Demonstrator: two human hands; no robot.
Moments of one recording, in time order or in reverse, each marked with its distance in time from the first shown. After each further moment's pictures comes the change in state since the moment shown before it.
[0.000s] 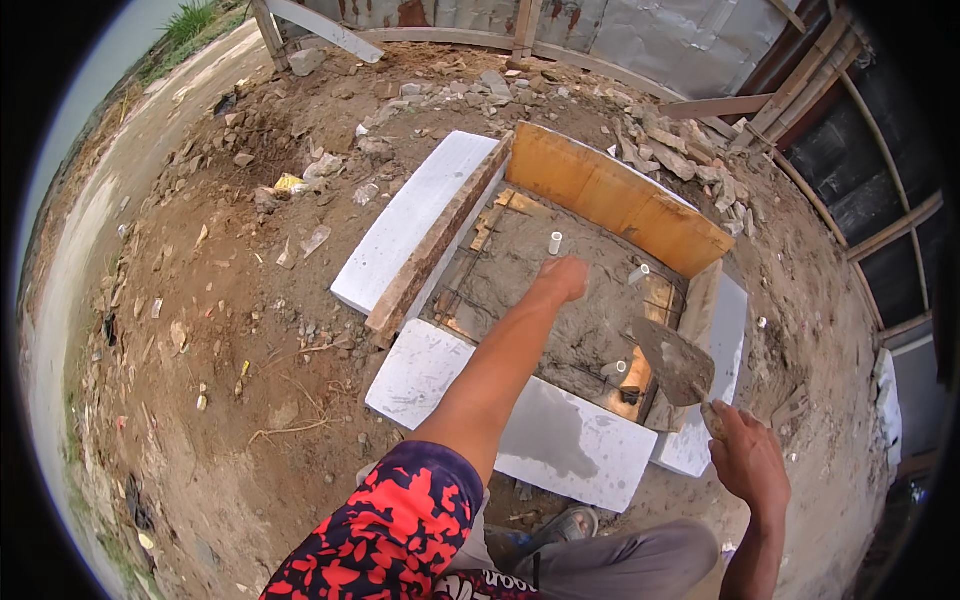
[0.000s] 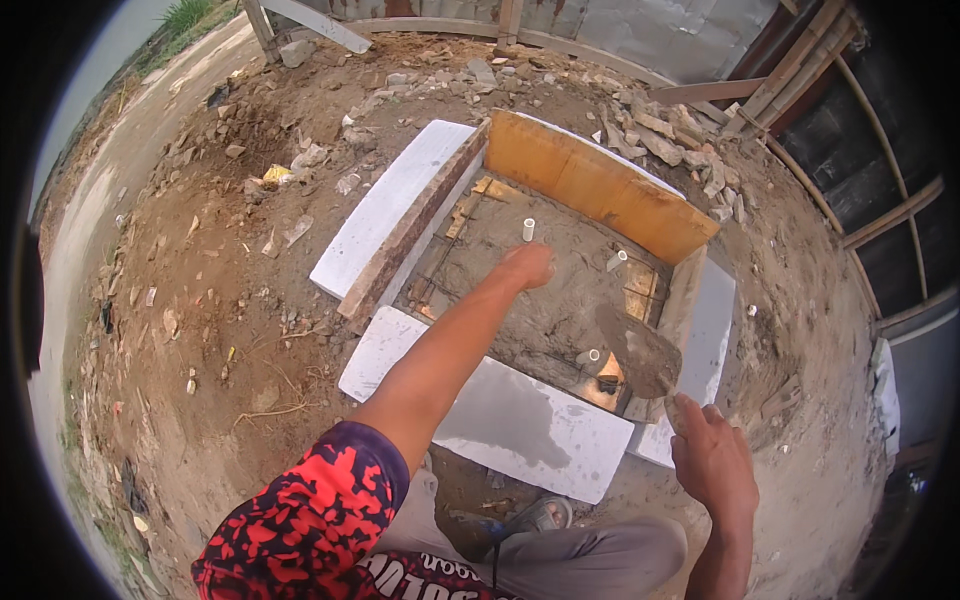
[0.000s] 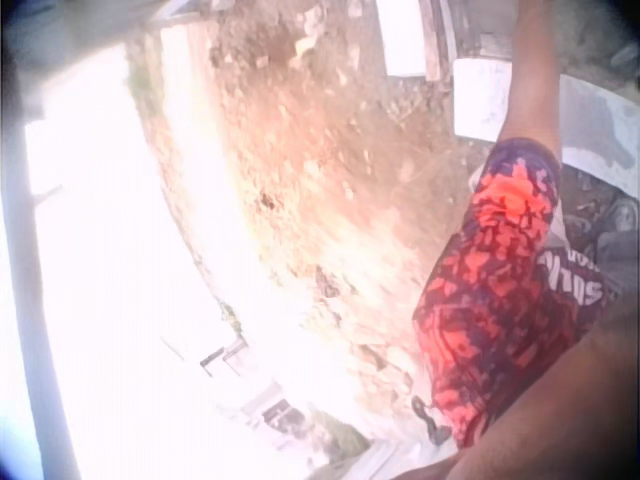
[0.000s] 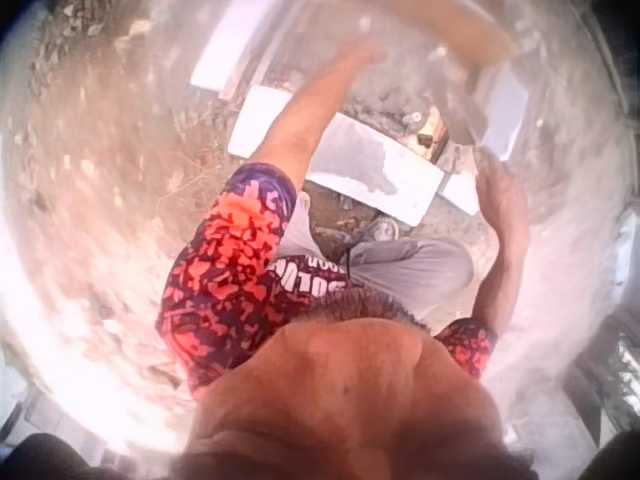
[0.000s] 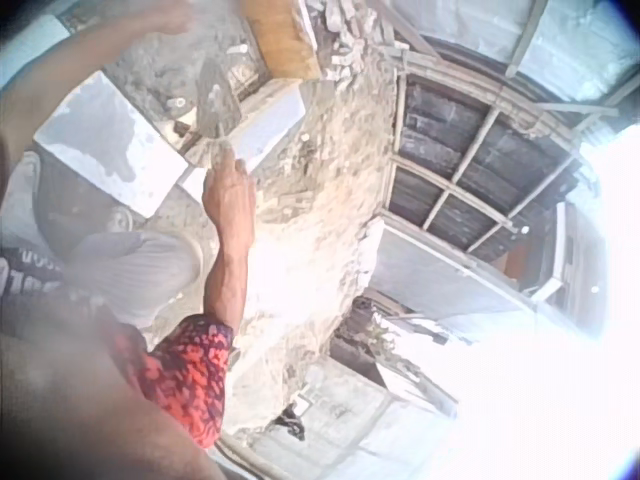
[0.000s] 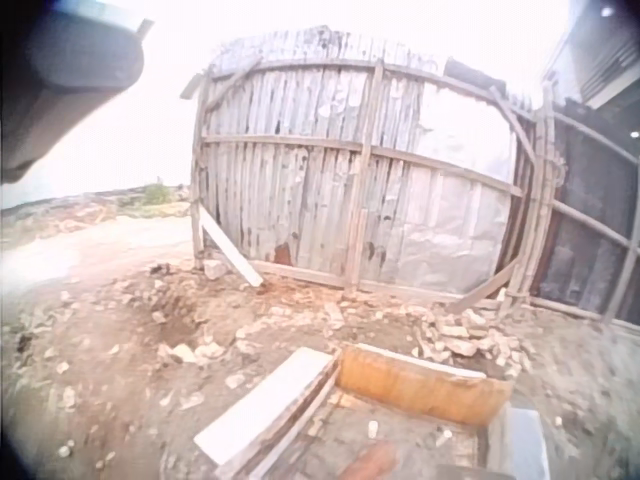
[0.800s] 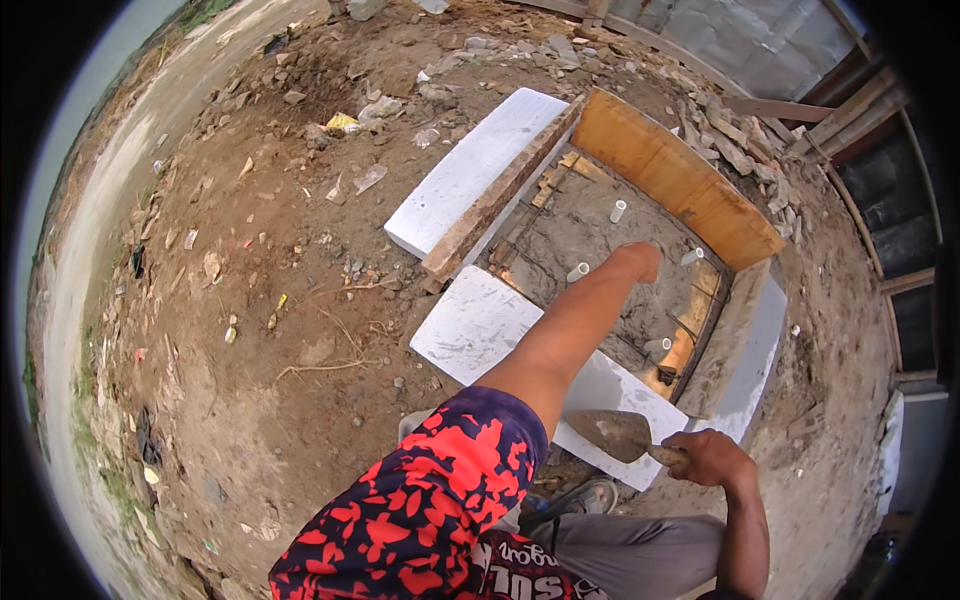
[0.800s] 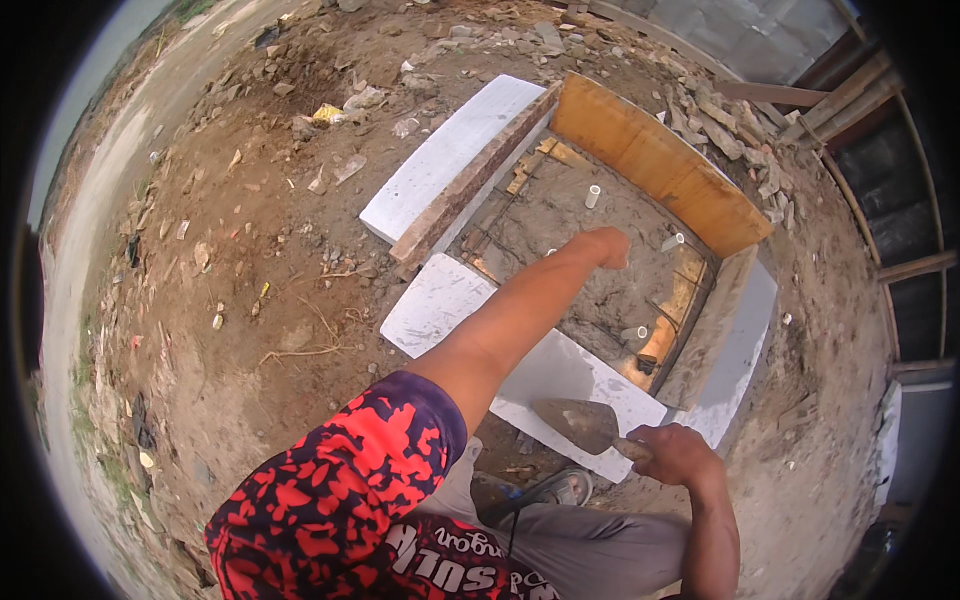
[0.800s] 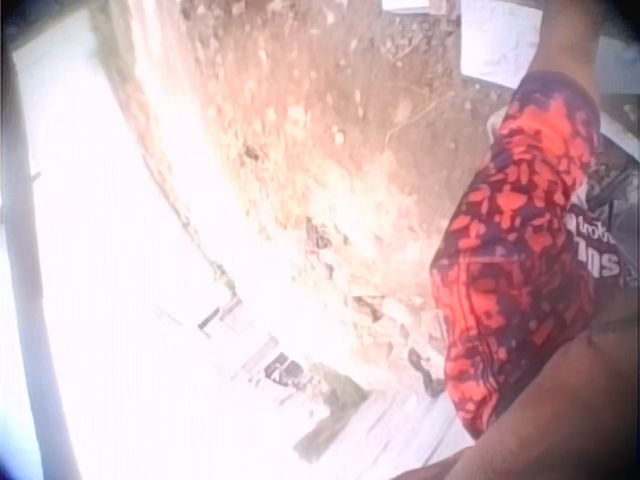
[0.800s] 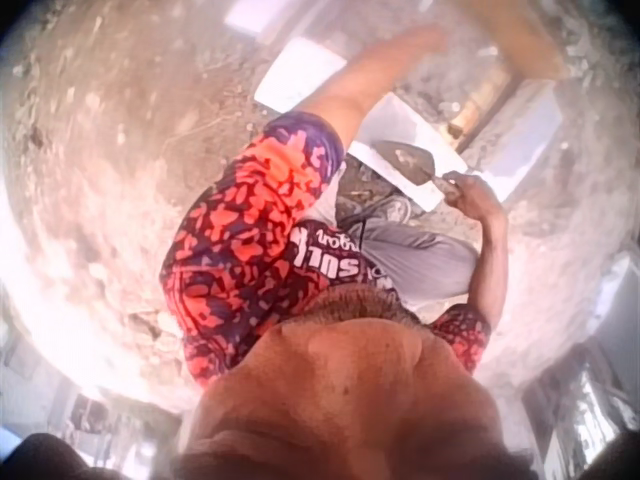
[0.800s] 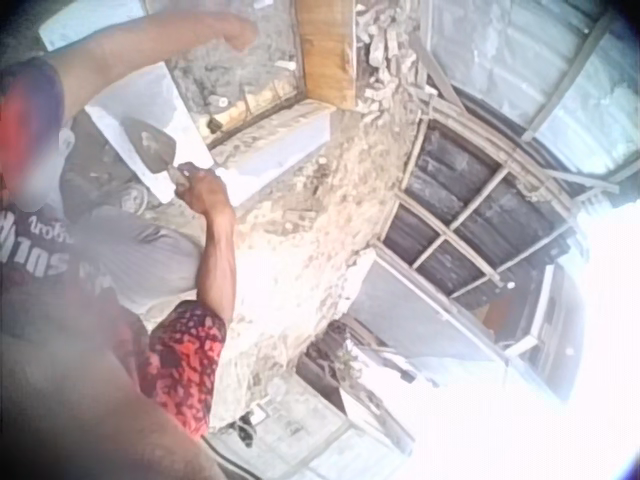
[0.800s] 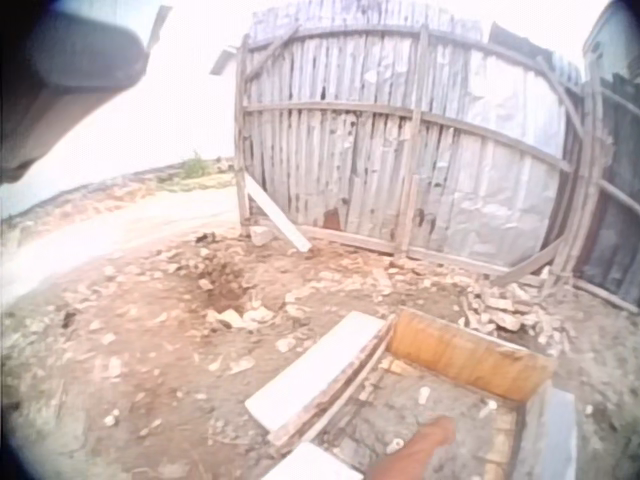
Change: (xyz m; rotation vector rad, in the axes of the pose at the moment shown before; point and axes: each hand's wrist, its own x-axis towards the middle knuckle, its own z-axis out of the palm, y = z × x) left_hand -0.024 0.006 0.011 -0.010 -0.267 0.057; right_hand -0.002 -0.030 0.117 0.035 -0.652 -0.197
